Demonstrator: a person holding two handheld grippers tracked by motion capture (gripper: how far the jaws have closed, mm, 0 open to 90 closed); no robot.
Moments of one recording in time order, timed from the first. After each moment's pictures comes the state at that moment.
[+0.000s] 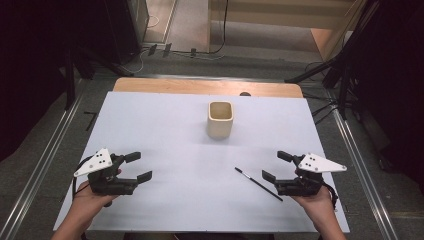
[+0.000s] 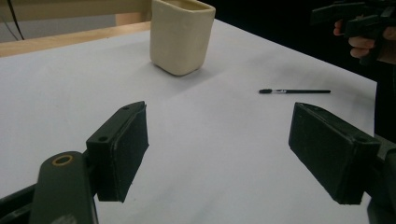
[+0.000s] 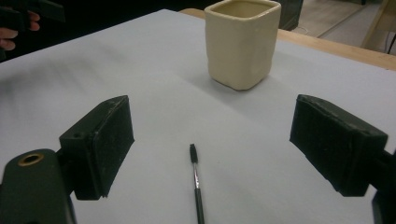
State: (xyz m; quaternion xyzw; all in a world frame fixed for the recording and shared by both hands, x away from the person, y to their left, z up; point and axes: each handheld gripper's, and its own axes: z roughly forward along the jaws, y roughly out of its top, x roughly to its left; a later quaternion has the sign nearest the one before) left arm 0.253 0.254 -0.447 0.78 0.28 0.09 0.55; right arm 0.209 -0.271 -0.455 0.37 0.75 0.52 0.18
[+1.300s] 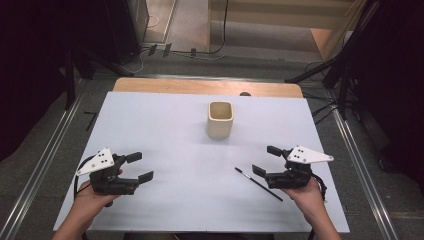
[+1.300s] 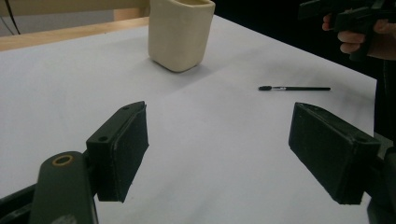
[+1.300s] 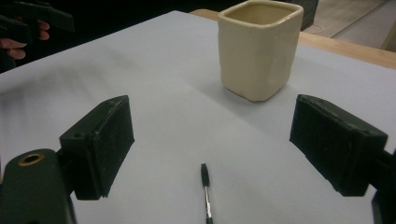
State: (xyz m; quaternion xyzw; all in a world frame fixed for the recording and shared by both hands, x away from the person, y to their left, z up) left arm 0.255 0.251 -0.449 0.78 0.28 0.09 0.55; right arm 0.231 -0.250 -0.453 0.36 0.75 0.53 0.16
